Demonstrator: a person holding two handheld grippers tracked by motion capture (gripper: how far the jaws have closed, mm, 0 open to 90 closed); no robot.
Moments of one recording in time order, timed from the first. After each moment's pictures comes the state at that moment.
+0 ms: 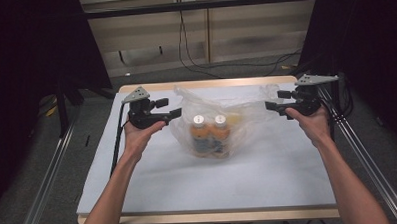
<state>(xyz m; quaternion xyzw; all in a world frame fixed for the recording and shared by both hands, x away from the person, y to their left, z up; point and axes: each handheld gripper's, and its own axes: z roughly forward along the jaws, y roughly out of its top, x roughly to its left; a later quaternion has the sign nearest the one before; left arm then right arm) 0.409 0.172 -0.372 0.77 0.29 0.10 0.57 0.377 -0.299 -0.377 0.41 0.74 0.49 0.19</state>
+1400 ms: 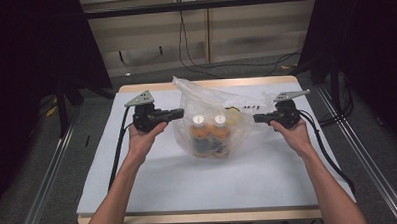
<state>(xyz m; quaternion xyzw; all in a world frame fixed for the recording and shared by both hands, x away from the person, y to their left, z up) 0.401 0.166 -0.376 0.78 0.23 0.05 0.58 0.385 -0.269 -0.432 0.39 0.79 0.47 0.11</state>
